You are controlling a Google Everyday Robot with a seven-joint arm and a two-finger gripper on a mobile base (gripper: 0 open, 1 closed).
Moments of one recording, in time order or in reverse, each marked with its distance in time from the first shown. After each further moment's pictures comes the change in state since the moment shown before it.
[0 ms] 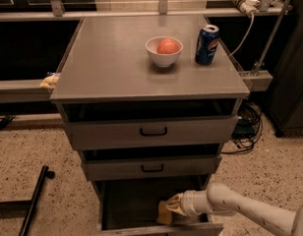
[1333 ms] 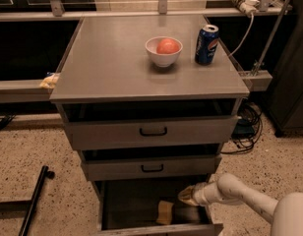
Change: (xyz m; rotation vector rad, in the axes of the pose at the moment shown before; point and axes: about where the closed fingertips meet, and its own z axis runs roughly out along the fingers) arm 0.073 -0.054 -0.008 -0.006 0.042 0.081
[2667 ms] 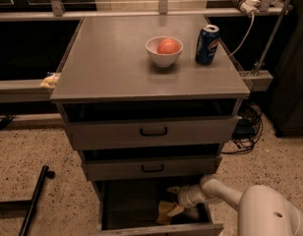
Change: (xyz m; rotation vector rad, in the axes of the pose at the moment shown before) arm 0.008 0.010 0.088 -0.098 0.002 -0.013
